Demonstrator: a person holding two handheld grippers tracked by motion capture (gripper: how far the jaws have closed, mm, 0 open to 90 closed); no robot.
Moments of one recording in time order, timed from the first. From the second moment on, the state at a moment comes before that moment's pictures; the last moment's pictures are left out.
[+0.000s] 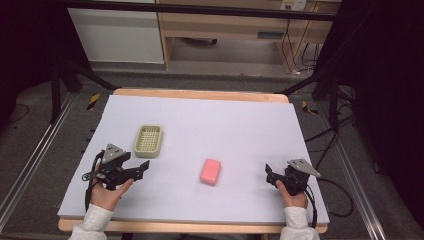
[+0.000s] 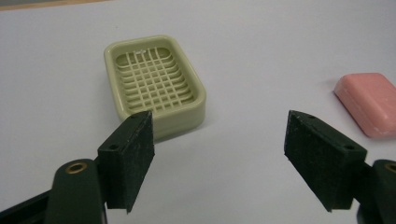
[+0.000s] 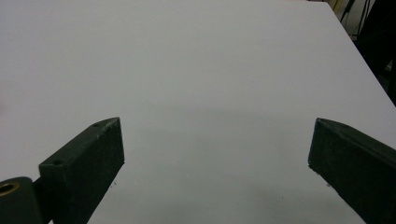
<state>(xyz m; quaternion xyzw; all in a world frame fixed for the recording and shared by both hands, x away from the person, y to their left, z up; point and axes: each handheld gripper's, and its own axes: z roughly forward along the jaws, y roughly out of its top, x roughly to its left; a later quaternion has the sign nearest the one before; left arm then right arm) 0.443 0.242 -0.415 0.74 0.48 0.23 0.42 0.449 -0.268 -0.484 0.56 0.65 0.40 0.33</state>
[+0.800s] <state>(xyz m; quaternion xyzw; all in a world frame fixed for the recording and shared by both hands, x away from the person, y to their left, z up) 0.456 0.188 -0.398 0.77 0.44 0.21 0.42 0.450 -0.268 -0.484 0.55 0.66 0.40 0.32</state>
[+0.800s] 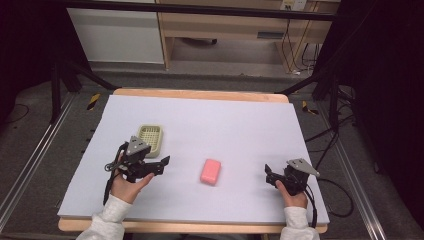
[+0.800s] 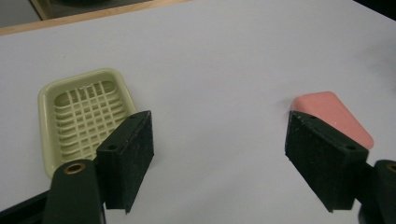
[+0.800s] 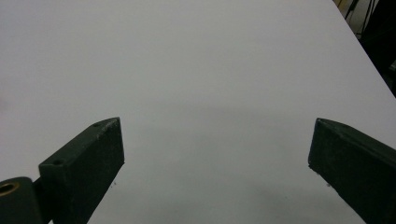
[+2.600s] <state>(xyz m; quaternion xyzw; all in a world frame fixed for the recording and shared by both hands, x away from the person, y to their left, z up) 0.478 0.087 -0.408 0.82 0.40 0.16 0.38 0.450 -0.268 -0.485 0.55 0.66 0.40 0.32</state>
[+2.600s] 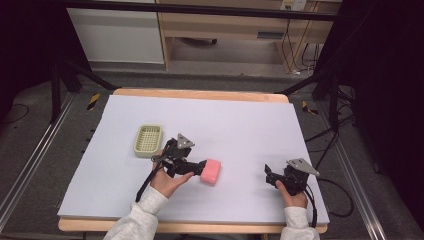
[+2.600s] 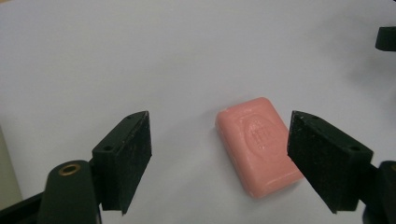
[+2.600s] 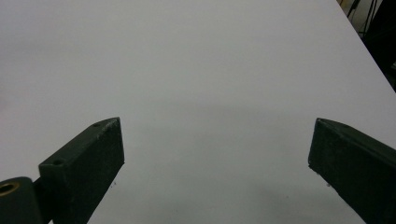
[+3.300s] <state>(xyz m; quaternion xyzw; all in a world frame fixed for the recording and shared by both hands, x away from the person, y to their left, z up) 0.484 0.058 -0.423 0.84 0.39 0.14 0.34 0.450 -0.268 -0.485 0.55 0.66 0.40 0.32</state>
